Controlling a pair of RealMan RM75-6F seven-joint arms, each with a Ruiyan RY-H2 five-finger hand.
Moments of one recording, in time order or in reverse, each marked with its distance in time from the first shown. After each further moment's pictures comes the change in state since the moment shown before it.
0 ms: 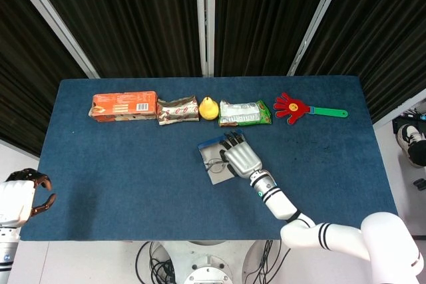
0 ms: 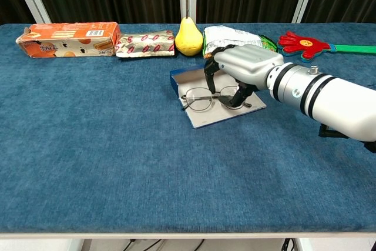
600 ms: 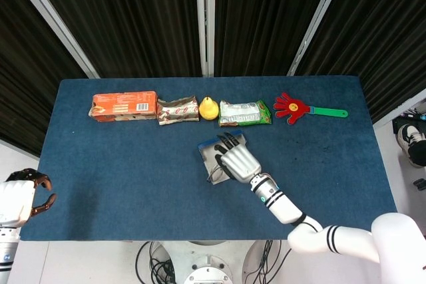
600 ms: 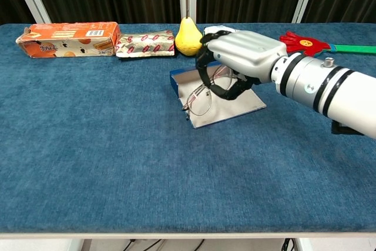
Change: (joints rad) left arm -0.001 0.000 0.000 0.000 0.000 -0.001 0.001; right arm -0.022 0.085 -0.025 -0.125 -0.196 0.073 0.085
